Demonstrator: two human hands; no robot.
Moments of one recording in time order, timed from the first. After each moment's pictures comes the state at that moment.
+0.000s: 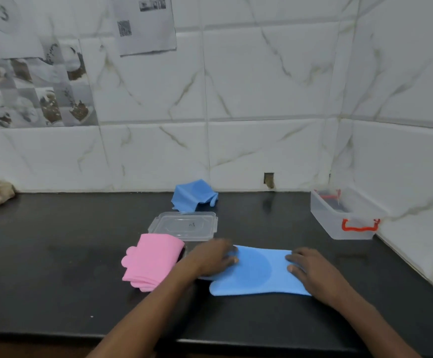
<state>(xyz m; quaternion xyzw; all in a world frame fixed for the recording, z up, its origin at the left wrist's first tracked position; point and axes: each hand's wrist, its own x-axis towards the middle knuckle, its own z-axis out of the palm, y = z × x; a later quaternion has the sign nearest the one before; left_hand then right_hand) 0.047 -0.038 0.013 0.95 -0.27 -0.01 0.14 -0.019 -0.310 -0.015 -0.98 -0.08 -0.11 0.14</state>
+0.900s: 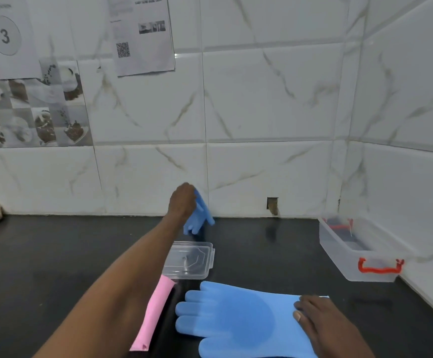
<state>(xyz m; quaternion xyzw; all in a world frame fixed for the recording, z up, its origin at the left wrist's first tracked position) 0.231 -0.004 0.120 0.94 -0.05 0.26 0.20 -0.007 -0.310 -0.025 -0.96 -0.09 -0.22 0.17</state>
